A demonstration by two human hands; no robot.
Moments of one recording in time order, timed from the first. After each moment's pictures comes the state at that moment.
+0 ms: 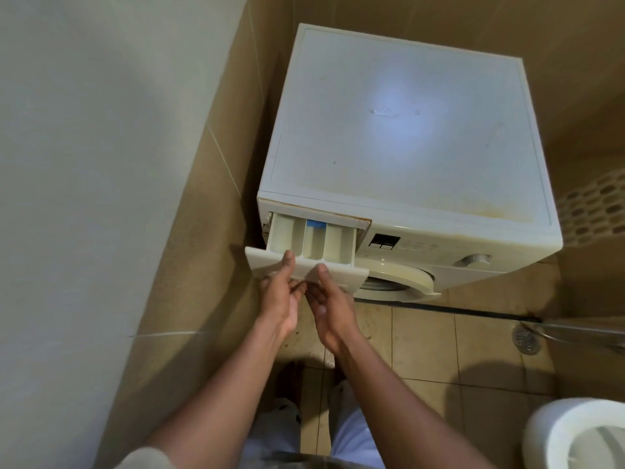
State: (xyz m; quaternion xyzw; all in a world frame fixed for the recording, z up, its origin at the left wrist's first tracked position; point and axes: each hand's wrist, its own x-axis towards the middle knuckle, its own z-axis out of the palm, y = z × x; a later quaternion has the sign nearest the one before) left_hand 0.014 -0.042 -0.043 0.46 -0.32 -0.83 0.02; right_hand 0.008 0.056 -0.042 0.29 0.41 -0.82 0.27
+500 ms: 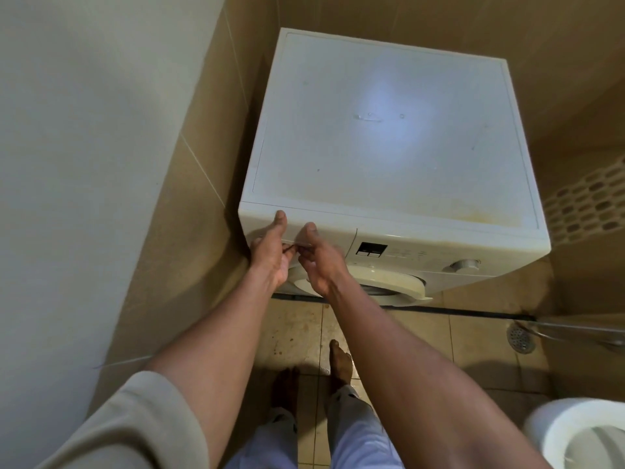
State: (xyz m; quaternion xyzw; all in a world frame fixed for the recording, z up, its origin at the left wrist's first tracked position) left_hand -0.082 -0.065 -0.059 0.43 -0.36 -0.83 0.01; right_hand -0.097 0.037 -0.052 0.30 0.47 -0.78 0.30
